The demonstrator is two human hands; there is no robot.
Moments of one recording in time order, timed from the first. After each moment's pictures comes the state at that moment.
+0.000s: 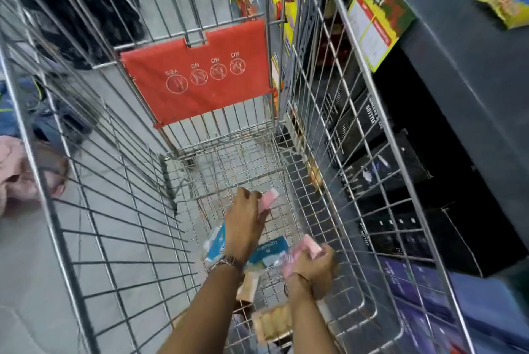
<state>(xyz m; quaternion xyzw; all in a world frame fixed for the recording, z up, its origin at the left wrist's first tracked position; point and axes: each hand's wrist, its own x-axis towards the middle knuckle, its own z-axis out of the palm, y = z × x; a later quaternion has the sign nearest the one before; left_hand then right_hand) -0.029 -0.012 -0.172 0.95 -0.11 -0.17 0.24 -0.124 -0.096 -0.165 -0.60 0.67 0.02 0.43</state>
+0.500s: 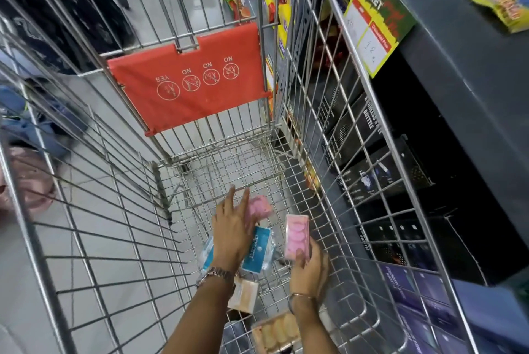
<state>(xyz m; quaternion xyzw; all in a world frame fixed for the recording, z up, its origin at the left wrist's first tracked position) -0.022 0.009 -0.199 0.96 -0.12 -0.20 0.15 -0.131 -0.098 -0.197 -0.75 0.54 0.06 0.38</state>
